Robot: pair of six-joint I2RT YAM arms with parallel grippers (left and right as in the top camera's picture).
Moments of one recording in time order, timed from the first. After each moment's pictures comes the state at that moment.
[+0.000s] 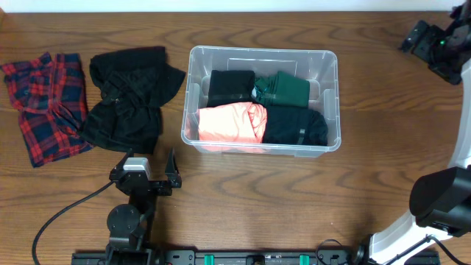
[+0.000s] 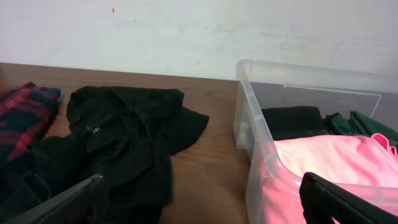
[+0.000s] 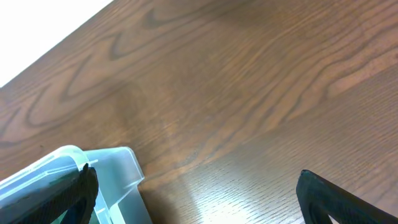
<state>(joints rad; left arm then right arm) -0.10 0.01 0.03 -0.14 -0.03 -0.12 -0.29 1.87 1.97 -1.15 -0.08 0.36</state>
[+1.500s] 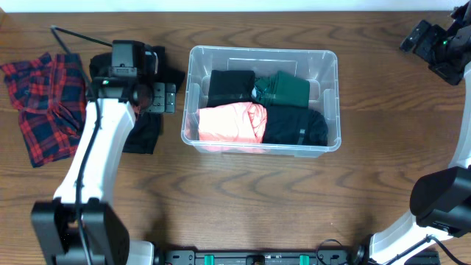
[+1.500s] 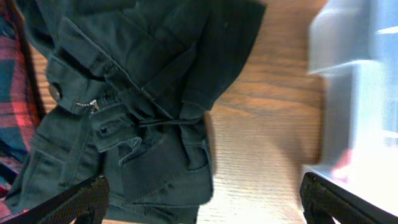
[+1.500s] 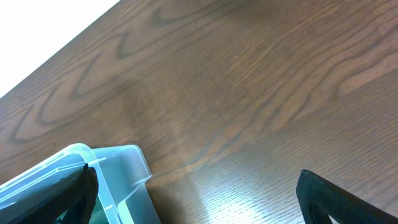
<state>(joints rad) -0.03 1.62 1.31 -0.82 -0.09 0.02 -0.30 1.87 1.97 -1.14 -0.12 0.36</state>
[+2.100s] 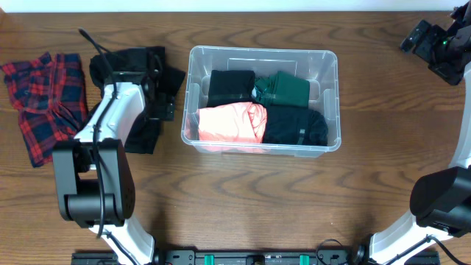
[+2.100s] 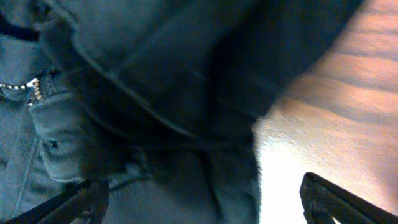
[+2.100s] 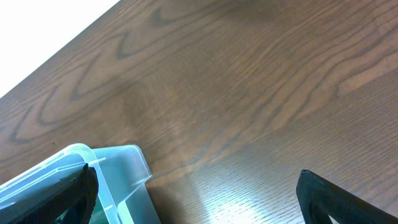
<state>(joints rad) 0.01 1.90 1.31 -0.76 -0.18 -0.01 -0.30 1.87 1.97 -1.14 -0.12 0.36</state>
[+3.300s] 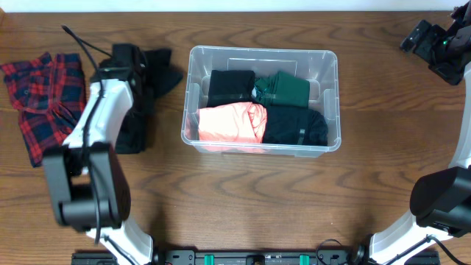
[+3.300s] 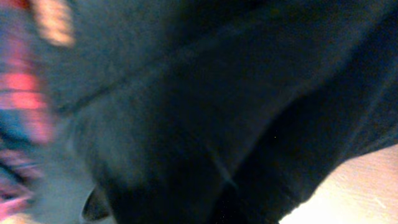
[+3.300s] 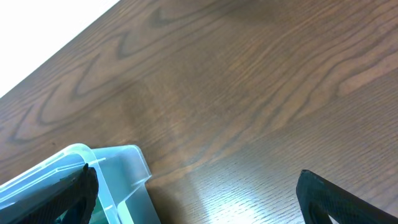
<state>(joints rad) 0.06 1.82 1.39 -0.83 -0.20 0.07 -0.30 1.87 1.97 -1.14 -0.12 0.36</state>
